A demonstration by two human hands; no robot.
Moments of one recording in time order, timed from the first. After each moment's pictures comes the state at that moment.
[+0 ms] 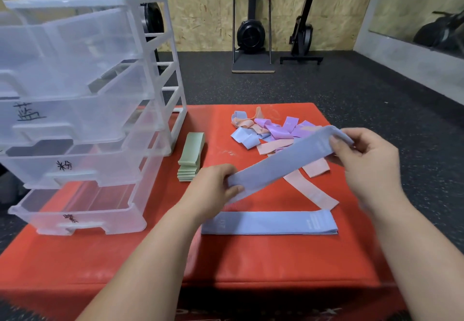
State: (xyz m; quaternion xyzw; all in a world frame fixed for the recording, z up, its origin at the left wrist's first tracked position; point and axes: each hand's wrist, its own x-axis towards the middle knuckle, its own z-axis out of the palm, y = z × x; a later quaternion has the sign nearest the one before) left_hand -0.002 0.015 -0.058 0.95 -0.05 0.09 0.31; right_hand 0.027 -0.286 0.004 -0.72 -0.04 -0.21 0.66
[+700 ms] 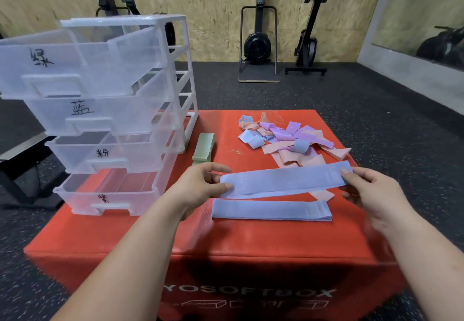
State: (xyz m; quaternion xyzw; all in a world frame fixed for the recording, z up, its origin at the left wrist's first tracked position) left_hand -0.068 0.045 -0.033 0.77 0.04 -0.01 0.64; right_hand -0.012 -0.331 -0.034 -0.69 0.11 -0.04 0.71
